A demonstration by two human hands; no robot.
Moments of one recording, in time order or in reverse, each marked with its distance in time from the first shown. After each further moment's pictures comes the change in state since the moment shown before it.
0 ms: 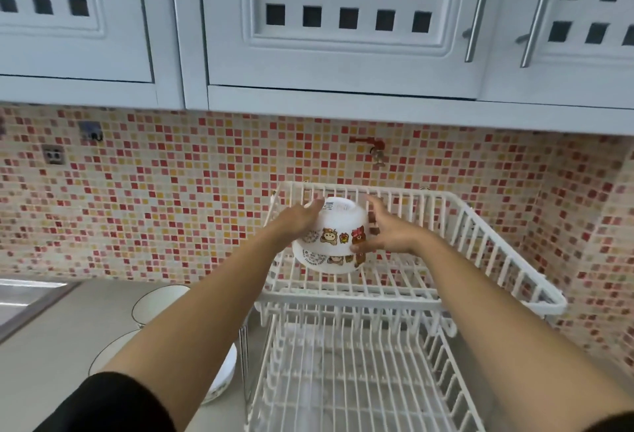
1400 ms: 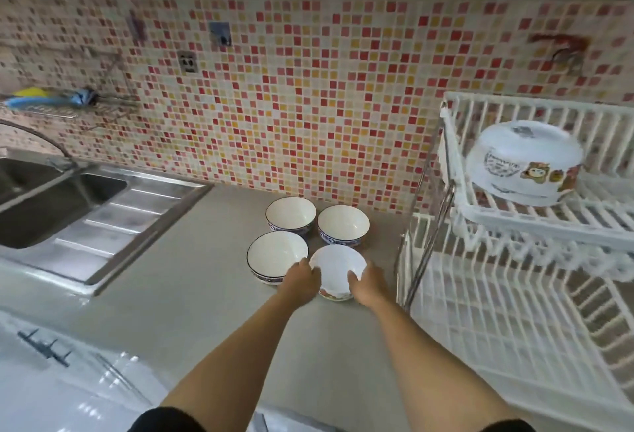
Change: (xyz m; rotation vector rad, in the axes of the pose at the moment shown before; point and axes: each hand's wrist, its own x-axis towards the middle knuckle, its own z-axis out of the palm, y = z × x) left_hand -0.105 -0.322 -0.055 0.318 0.067 -0.399; right_hand 0.063 0.019 0.400 0.002 0.091 0.318
